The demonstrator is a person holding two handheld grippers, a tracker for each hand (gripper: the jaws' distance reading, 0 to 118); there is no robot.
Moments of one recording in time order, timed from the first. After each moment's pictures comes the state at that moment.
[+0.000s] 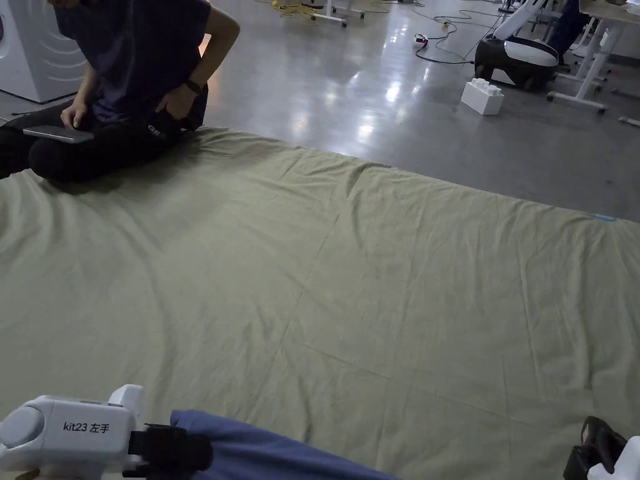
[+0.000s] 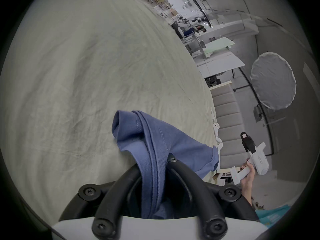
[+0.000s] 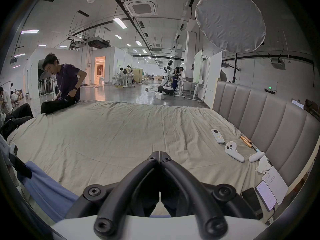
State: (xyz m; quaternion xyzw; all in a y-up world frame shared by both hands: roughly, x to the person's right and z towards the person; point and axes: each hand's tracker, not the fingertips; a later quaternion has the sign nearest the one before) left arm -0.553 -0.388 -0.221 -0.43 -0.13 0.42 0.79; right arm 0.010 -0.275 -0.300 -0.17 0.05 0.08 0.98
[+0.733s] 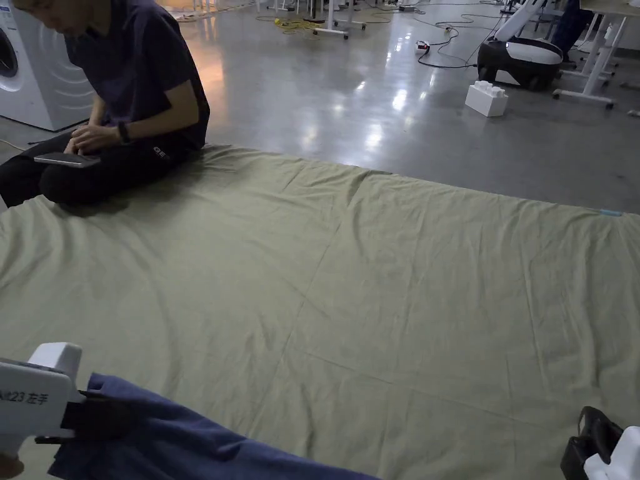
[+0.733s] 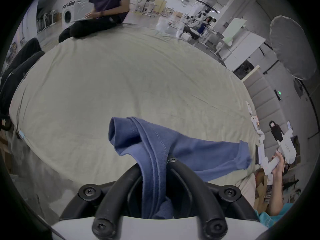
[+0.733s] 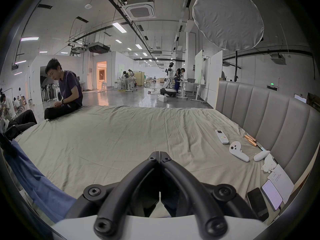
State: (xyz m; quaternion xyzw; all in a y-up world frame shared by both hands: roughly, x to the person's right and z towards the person) left arm -0.509 -0.240 -0.184 -0.48 0.03 0.22 0.85; right arm 0.018 -0.276 -0.305 -0.16 0.06 0.05 0.98
